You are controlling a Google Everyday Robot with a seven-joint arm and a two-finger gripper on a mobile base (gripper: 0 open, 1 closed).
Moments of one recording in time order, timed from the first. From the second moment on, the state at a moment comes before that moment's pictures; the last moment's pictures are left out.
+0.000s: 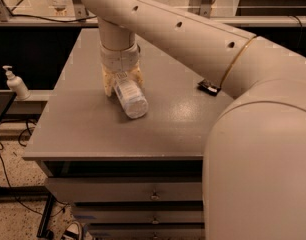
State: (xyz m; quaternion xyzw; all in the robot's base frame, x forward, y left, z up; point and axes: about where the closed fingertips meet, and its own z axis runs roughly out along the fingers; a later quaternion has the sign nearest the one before) arm 0.619 0.078 0.820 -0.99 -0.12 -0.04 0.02
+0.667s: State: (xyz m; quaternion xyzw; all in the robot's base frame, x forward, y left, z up) arm 0.612 0.098 0.863 -0.99 -0.12 -0.07 0.01
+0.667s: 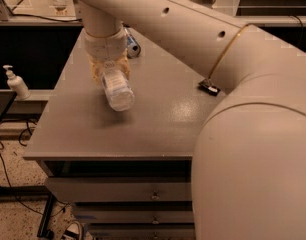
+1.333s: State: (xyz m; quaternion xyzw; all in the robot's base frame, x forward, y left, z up) arm 0.592 0.130 0.916 -0.98 -0.16 -0.11 0.04
